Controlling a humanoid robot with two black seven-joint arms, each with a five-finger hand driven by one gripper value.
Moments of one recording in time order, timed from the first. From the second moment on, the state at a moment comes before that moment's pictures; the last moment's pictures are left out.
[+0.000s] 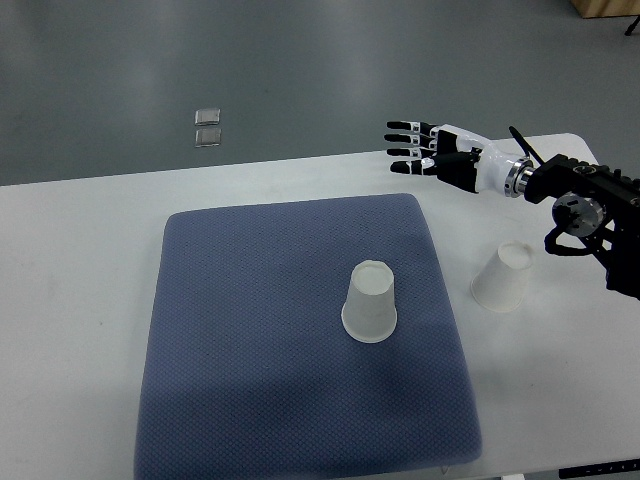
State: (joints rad) left arm 0.05 0.00 -0.20 -0.12 0.12 -0.18 0.06; right arm 0.93 -0.28 0.44 0.53 -0.32 0.56 0.18
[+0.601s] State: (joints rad) left arm 0.05 0.00 -0.20 -0.11 0.12 -0.18 0.06; right arm 0.94 -0.33 0.44 0.53 -0.32 0.57 0.18
